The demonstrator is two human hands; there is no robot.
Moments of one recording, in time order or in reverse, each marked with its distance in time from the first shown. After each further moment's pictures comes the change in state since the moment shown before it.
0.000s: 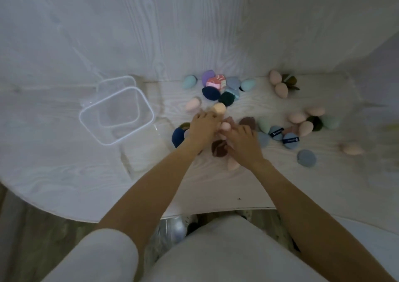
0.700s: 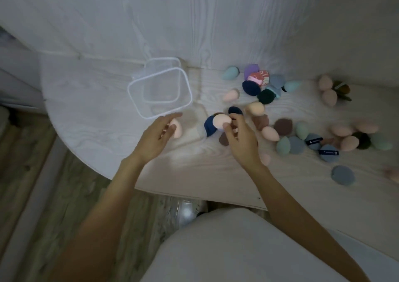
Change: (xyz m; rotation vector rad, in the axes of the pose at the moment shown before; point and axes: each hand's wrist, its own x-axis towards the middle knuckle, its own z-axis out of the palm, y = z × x) left_hand -0.180 -0.107 -0.062 -0.677 0.196 -0.371; right_hand -0.014 -0.091 -0.029 0.851 0.144 -0.045
